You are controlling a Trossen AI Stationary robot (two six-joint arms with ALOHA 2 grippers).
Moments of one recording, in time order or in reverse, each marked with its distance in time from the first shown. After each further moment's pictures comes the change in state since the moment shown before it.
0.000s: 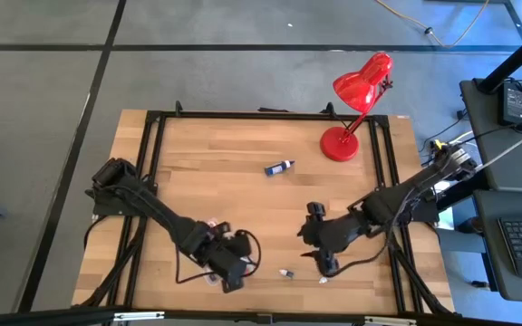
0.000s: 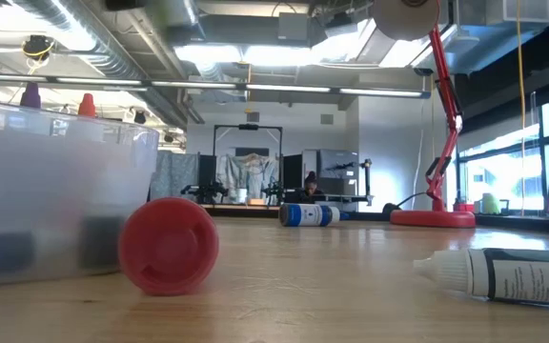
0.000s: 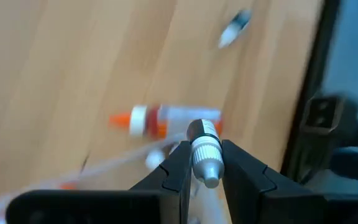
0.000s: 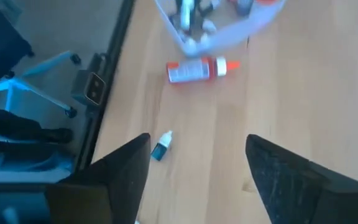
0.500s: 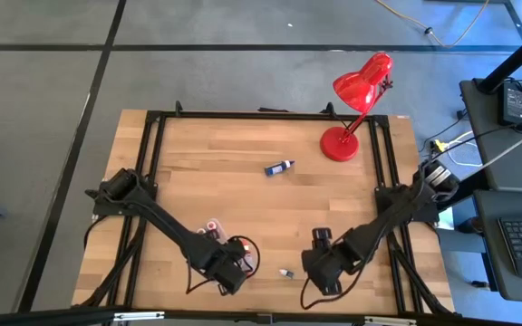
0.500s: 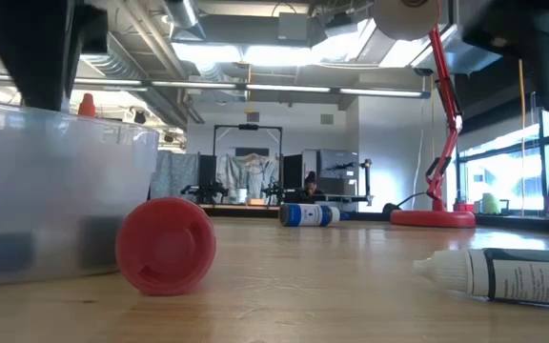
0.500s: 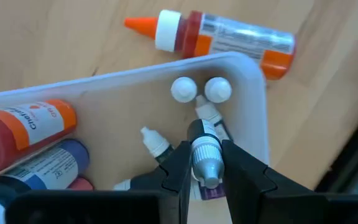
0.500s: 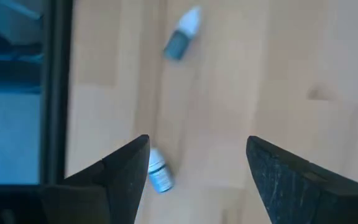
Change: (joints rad) left arm -0.042 0.128 -0.001 -0.158 0.096 -0.222; right arm 0.129 0.257 0.000 -0.160 -0.083 0.198
